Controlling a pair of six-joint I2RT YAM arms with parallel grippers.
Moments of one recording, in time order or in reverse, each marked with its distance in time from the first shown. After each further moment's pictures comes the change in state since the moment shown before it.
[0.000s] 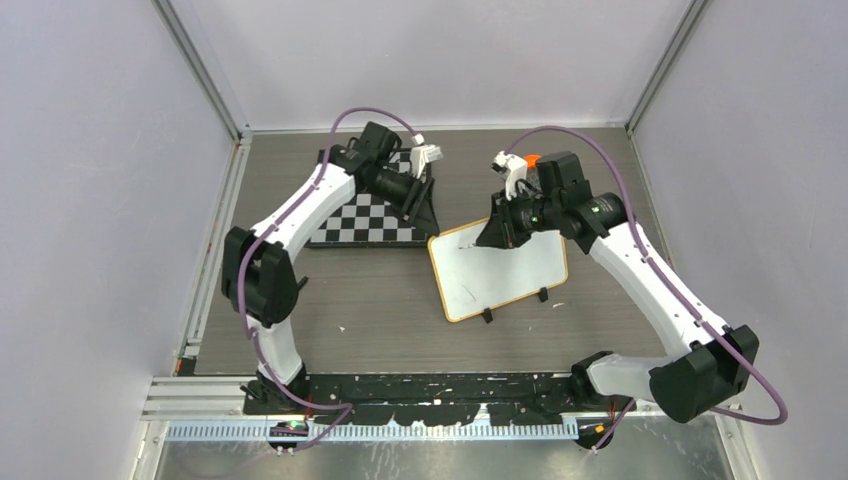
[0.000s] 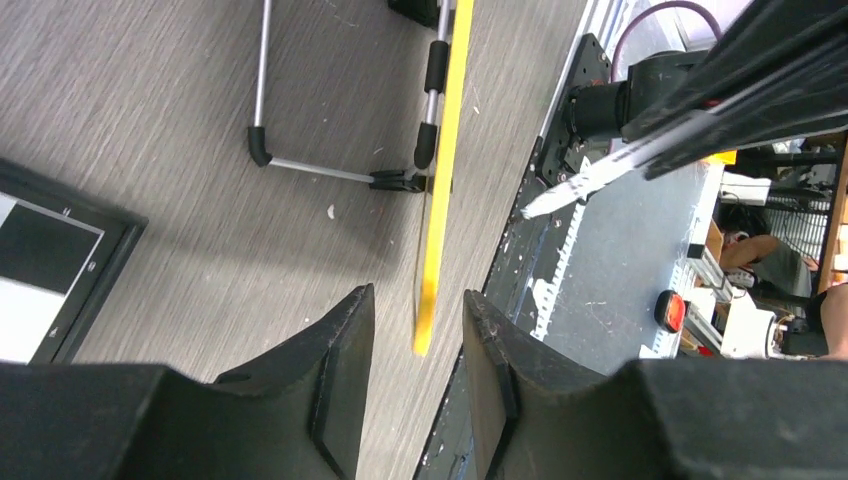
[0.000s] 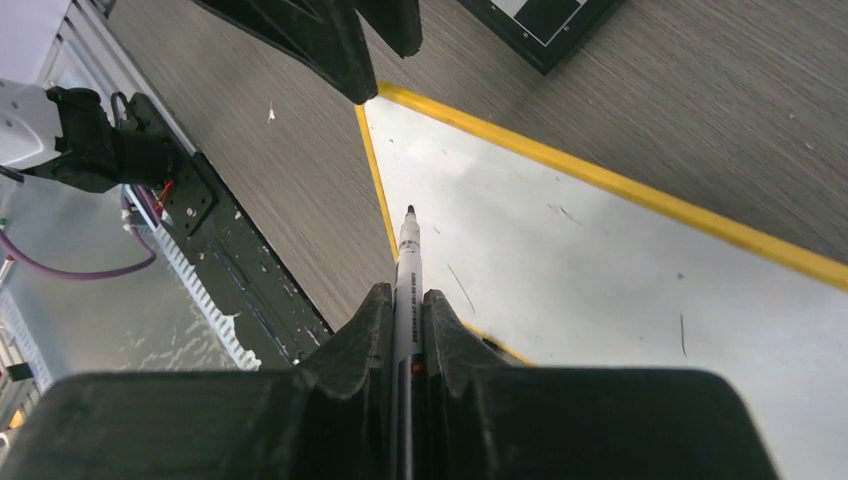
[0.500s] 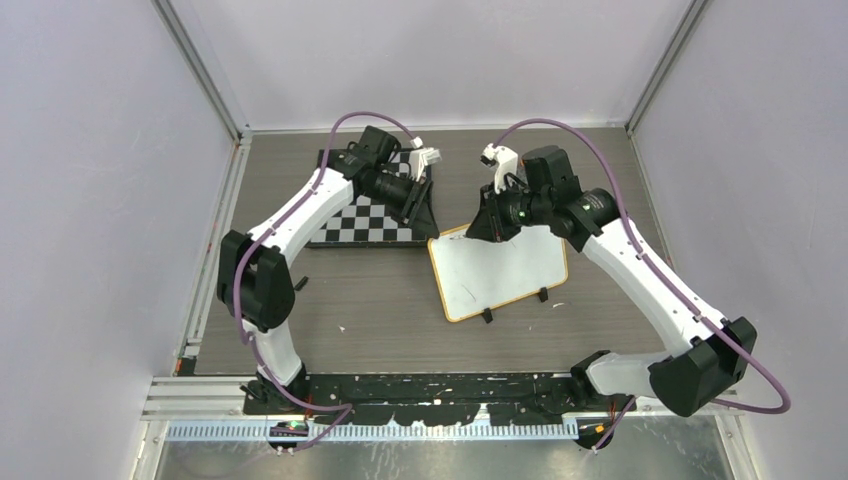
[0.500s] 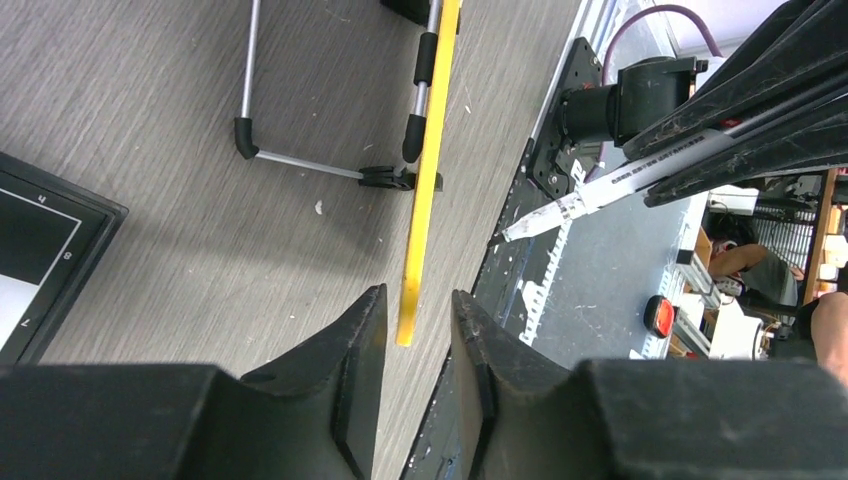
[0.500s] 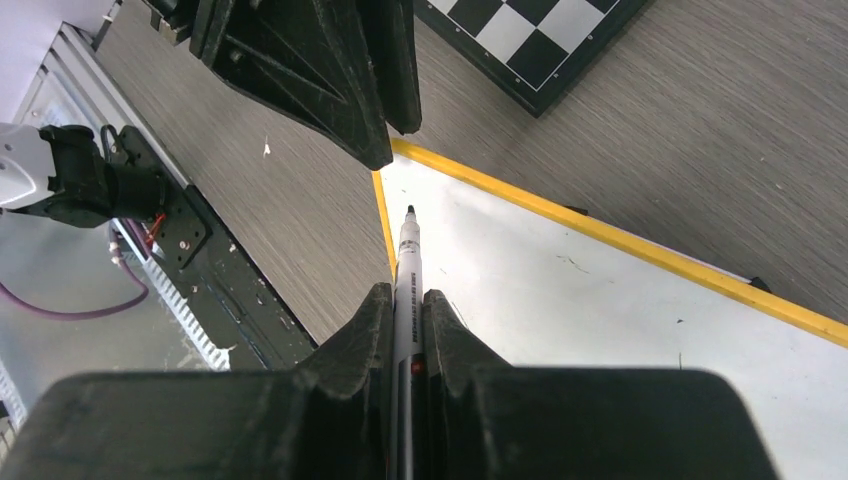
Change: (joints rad) left arm 0.014 -0.069 -0.079 0.047 -0.001 -0.045; right arm 0.107 0.045 0.069 0.050 0.127 0.064
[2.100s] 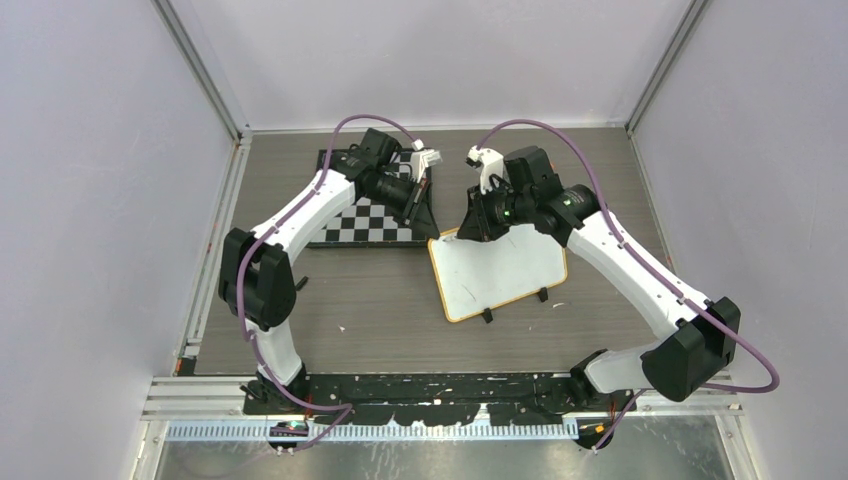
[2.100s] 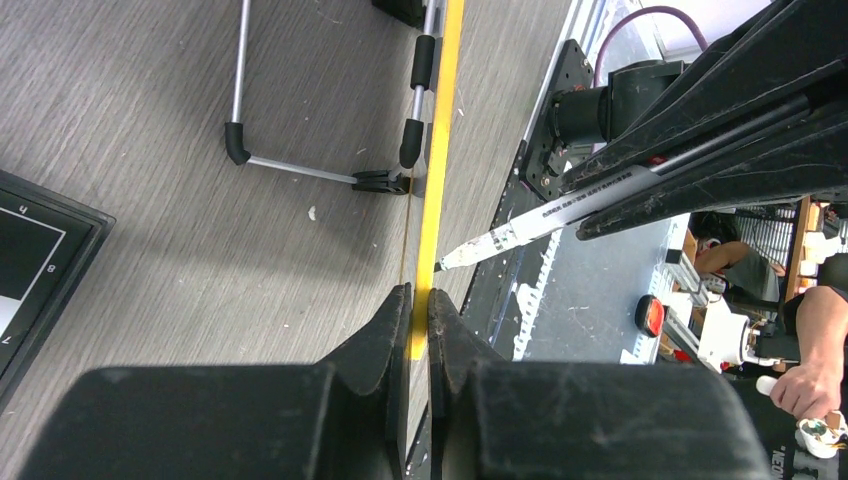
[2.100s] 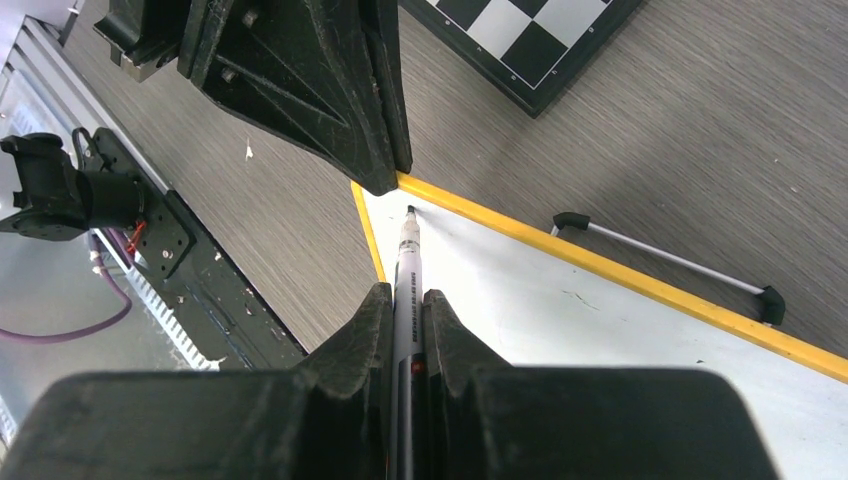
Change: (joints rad) left arm 0.000 0.013 -0.023 0.042 0.029 -0.020; right arm 0.051 0.080 0.015 0.031 0.061 0.026
